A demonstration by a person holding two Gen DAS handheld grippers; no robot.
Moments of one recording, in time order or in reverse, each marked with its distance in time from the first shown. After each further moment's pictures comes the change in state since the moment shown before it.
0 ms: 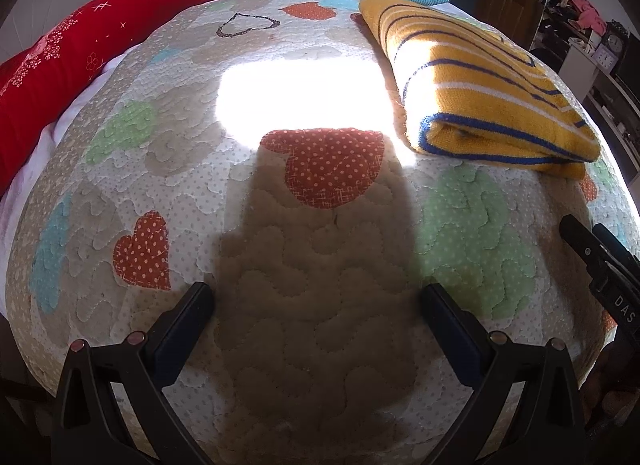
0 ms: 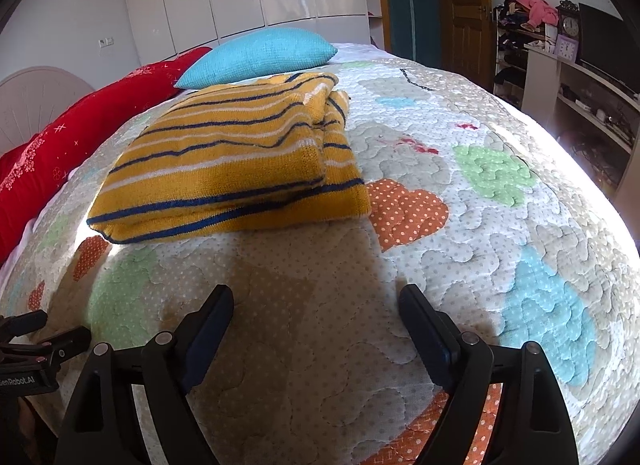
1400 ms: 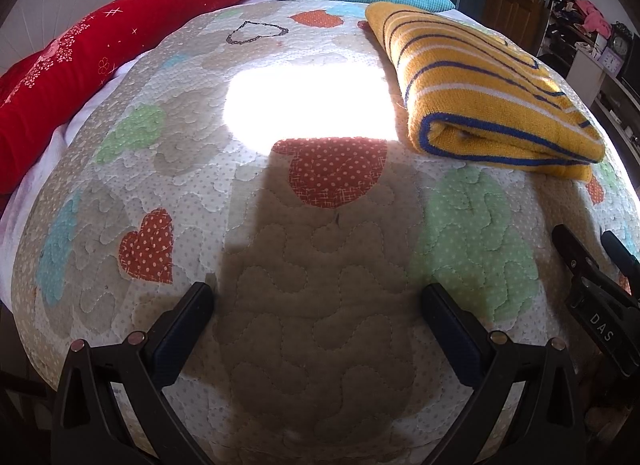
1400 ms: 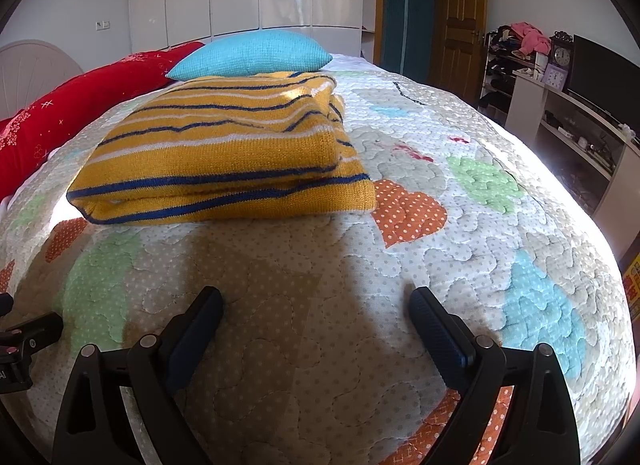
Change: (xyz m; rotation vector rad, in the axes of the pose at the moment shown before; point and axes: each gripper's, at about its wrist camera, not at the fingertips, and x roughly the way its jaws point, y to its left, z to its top) left arm -0.001 -0.004 -0.004 -0.005 -0.038 0.045; right arm 0.005 0.017 -0.012 -0.057 -0.039 -0.111
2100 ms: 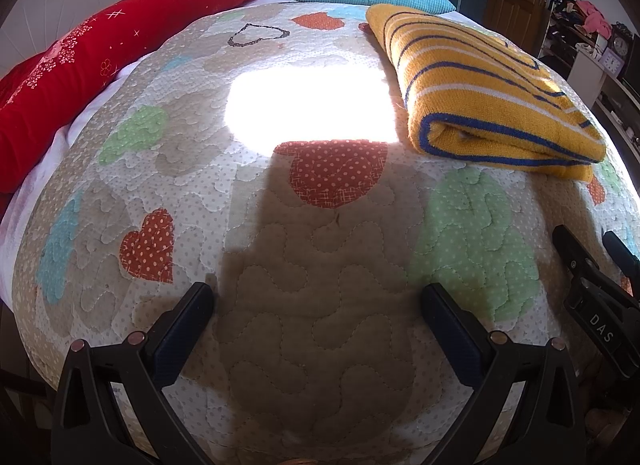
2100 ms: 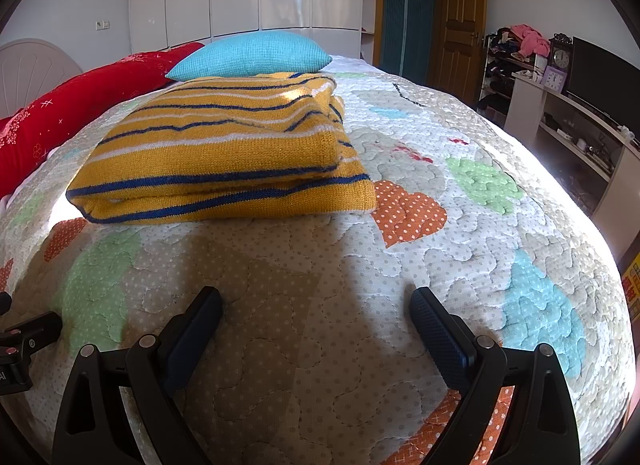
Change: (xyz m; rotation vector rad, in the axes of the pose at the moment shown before) left arm -0.001 0.001 0.000 0.001 -0.008 0.005; right arm 0.001 -0.001 0.000 -0.002 -0.001 0.000
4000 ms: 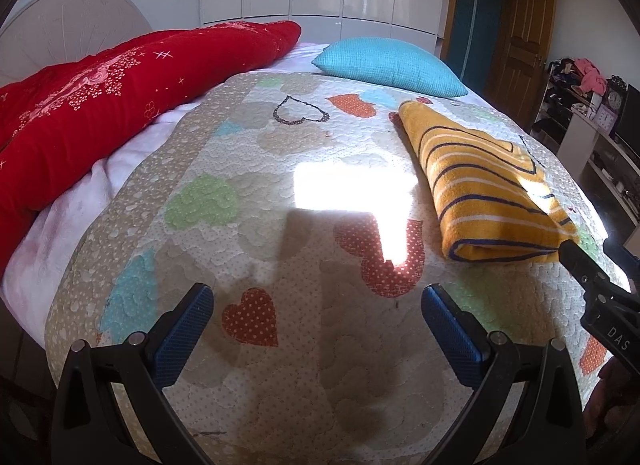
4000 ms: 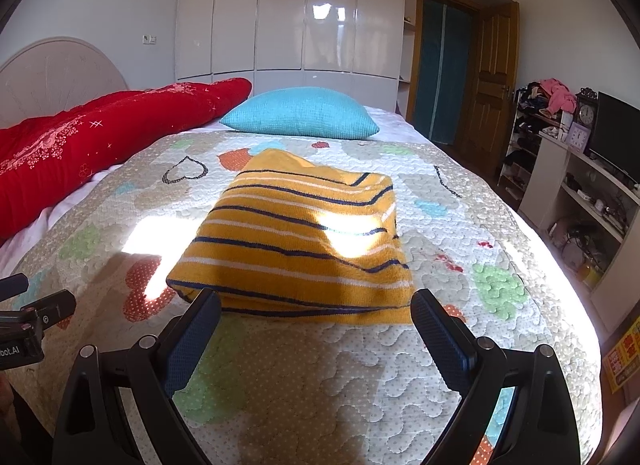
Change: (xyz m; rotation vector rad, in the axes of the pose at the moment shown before) left arm -0.055 0.053 0.023 -0.082 -0.230 -0.035; right arm -0.057 0.045 0.056 -0.115 -0.146 0.081
